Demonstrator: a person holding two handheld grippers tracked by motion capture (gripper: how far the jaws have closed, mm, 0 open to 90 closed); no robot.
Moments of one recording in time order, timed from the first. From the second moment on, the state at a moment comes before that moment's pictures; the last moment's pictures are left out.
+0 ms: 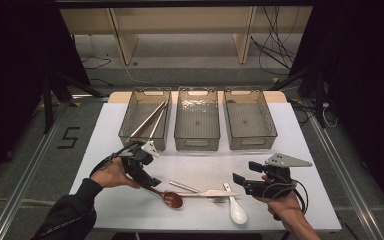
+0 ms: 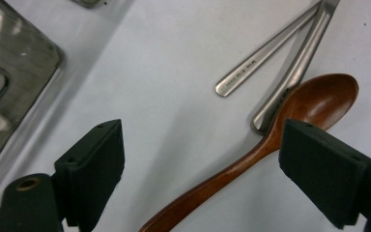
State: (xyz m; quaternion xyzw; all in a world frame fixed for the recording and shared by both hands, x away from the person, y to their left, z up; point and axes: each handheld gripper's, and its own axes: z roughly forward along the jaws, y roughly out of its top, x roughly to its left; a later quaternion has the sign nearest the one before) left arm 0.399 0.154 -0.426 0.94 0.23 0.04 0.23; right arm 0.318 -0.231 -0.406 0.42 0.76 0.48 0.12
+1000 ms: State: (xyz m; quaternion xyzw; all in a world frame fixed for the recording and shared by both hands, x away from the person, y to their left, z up) left arm 0.388 0.141 -0.453 0.97 0.17 0.02 0.16; right arm 0.317 -0.229 -0.405 0.42 0.76 0.48 0.12
